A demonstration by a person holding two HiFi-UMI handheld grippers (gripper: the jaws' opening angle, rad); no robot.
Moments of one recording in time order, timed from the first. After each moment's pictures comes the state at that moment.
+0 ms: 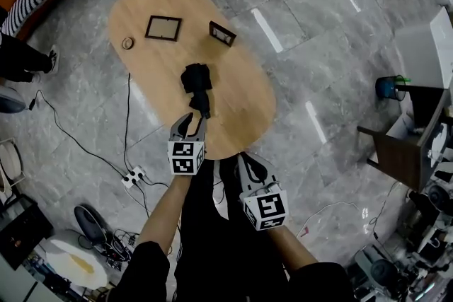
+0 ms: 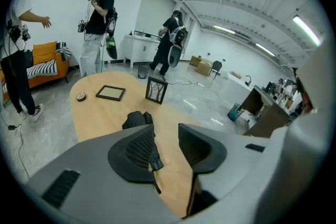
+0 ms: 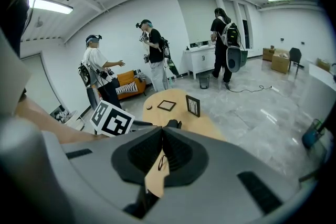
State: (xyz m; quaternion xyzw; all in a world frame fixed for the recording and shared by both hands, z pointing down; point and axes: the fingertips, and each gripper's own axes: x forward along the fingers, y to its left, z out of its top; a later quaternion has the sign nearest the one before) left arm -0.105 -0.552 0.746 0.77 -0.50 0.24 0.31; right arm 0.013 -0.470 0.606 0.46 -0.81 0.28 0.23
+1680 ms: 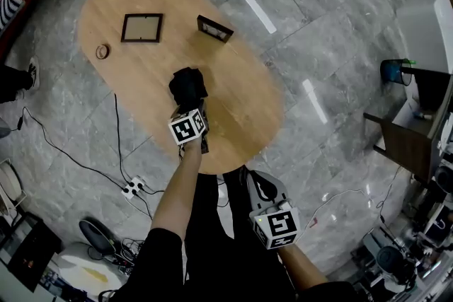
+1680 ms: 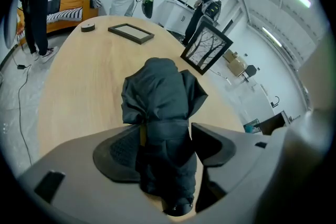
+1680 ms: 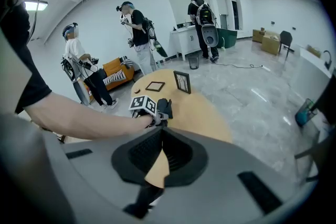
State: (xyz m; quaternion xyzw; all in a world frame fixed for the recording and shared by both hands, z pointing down) left arm -0.118 -0.624 0.960 0.62 -0.54 0.25 0.51; right arm 0.026 -0.474 0.694 0.48 -0.75 0.37 0.28
